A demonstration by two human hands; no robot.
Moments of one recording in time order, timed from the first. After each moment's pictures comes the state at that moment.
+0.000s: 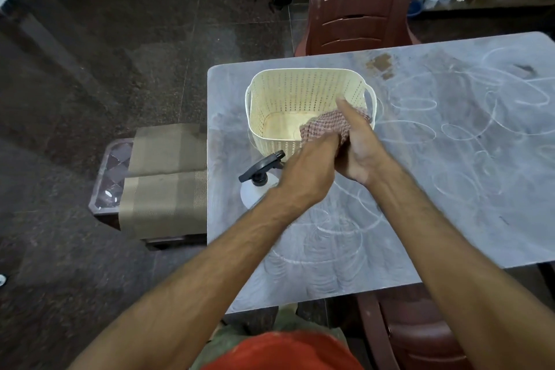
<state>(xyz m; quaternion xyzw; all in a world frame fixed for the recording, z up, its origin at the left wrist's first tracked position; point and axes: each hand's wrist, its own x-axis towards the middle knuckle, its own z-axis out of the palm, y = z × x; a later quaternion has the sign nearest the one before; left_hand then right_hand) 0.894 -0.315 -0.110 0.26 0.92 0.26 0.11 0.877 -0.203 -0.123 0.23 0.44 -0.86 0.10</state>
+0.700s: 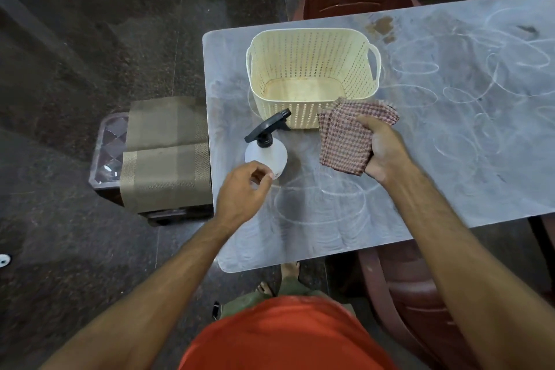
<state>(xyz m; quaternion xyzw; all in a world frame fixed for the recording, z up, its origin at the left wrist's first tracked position) 0.939 -0.449 -0.223 0.11 0.89 0.43 0.10 0.938 -0.193 -0.175 0.38 0.45 -0.81 0.02</state>
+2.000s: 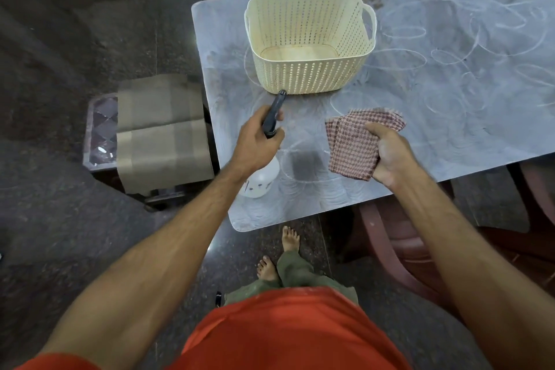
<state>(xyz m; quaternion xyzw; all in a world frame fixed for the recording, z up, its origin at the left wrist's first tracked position) 0.933 -0.450 -0.214 0.13 0.80 0.57 0.16 1.027 -0.232 -0.188 0.44 0.45 -0.78 -0.01</state>
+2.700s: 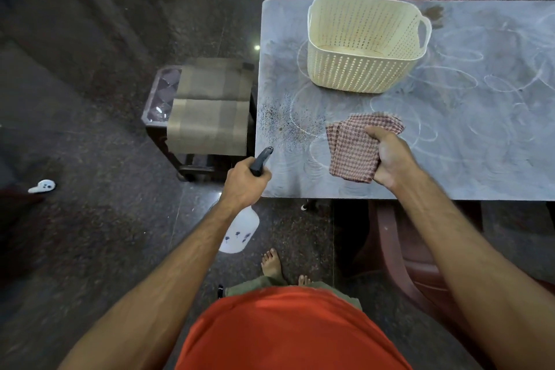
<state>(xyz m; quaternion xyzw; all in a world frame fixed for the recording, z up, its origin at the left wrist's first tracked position) 1.061 -0.537 -0.220 -0.11 0.87 0.44 0.18 1.043 -0.273 -0.191 0.37 0.50 -0.77 0.10</state>
